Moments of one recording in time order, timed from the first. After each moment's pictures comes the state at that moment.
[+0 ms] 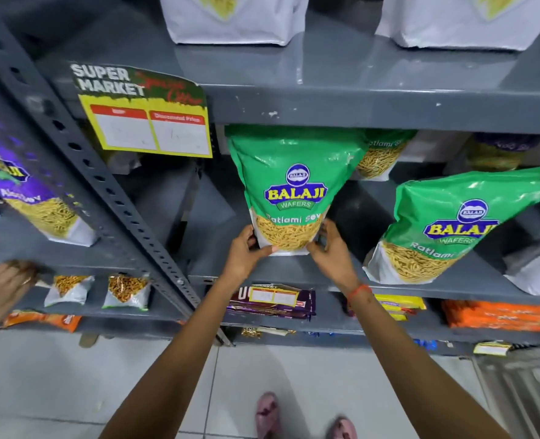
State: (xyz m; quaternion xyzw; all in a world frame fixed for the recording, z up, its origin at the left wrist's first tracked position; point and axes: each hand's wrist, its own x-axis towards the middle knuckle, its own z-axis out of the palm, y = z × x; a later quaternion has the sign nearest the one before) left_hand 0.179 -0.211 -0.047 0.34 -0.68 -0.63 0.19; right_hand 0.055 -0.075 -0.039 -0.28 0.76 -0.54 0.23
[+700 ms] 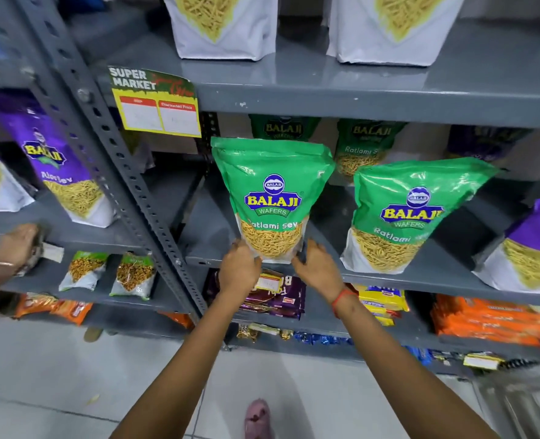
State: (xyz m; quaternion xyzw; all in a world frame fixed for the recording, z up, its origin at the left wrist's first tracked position) left_hand 0.215 -0.109 0.006 0.48 -0.82 -0.29 0.10; right_hand 0.093 -0.015 -0.010 -0.38 0.86 -0.28 0.20
